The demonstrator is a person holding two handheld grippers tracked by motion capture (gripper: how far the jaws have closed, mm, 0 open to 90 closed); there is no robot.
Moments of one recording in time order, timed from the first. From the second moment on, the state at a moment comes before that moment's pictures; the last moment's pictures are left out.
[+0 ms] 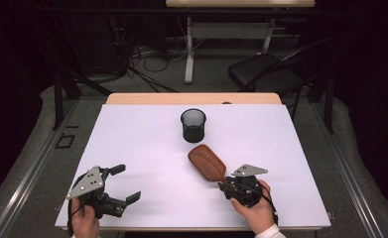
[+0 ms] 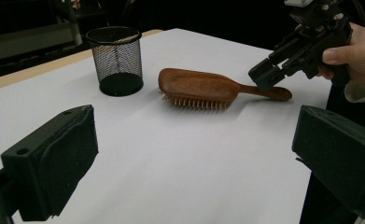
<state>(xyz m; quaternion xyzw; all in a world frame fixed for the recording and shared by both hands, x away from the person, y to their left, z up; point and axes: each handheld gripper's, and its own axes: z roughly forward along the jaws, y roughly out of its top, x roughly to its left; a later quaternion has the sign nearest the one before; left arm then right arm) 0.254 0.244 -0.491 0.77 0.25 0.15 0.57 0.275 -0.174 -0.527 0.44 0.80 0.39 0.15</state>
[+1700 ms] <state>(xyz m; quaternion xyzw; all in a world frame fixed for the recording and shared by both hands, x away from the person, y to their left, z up) 0.253 0.243 -0.491 0.77 0.25 0.15 0.57 0.316 -0.161 -0.530 0.42 0.86 0.26 0.11</state>
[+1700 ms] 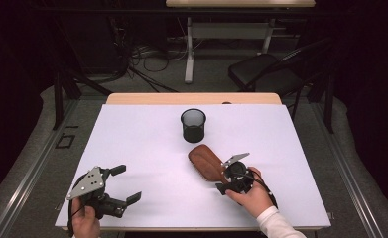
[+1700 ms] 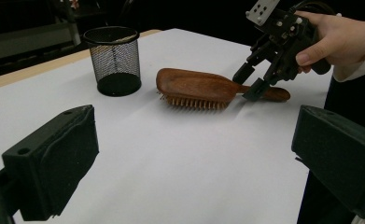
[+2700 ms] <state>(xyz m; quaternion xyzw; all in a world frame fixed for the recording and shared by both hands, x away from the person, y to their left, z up) 0.254 0.242 -0.492 0.77 0.24 0.15 0.57 0.333 -0.147 -0.534 0.43 0.88 0.19 0.07</state>
